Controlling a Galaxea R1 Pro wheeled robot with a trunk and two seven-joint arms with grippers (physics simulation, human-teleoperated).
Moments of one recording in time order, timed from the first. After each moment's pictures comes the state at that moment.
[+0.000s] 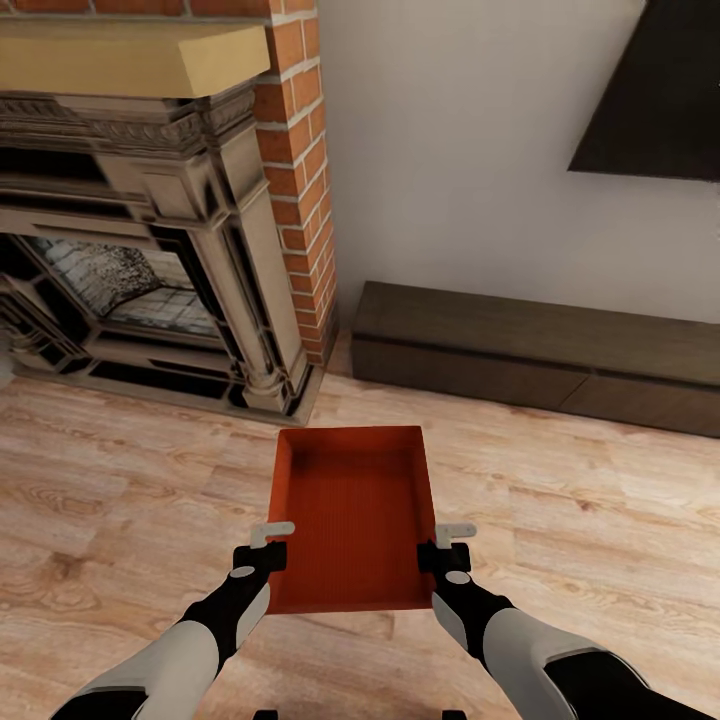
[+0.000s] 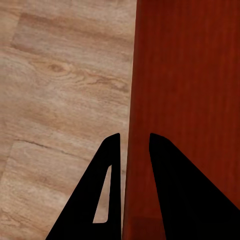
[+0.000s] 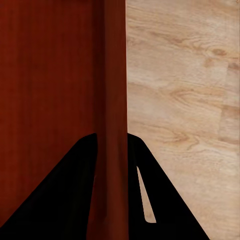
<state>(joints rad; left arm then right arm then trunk) -0.72 -0.11 0.05 -0.26 -0.03 -0.05 0.20 -0.80 0.15 0.11 -0.06 -0.01 -0.20 -0.26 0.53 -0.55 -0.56</state>
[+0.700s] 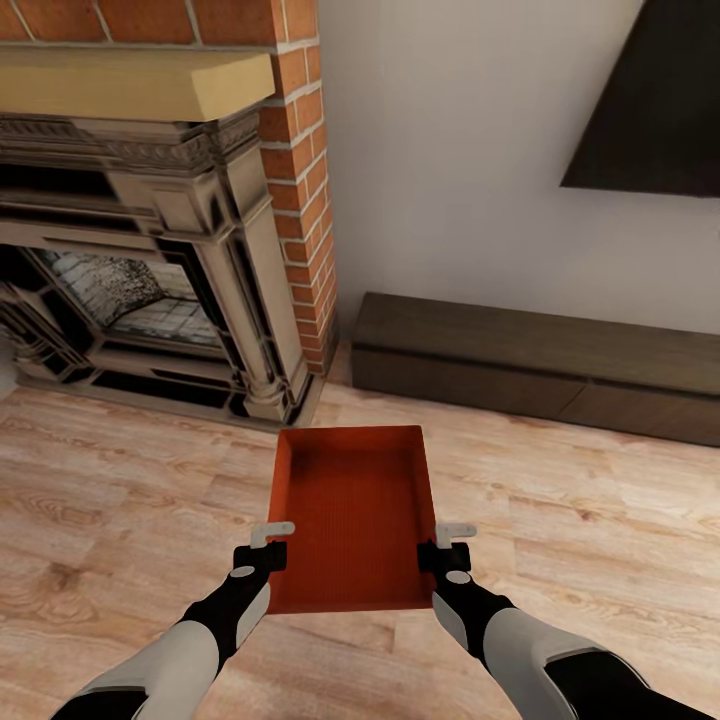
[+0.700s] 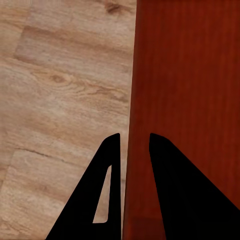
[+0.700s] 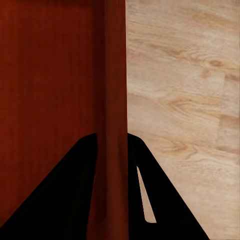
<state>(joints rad) -0.72 -0.11 0.05 -0.26 -0.03 -0.05 0.20 -0.80 0.15 0.11 -0.06 -0.01 -0.20 -0.25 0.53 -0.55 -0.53</state>
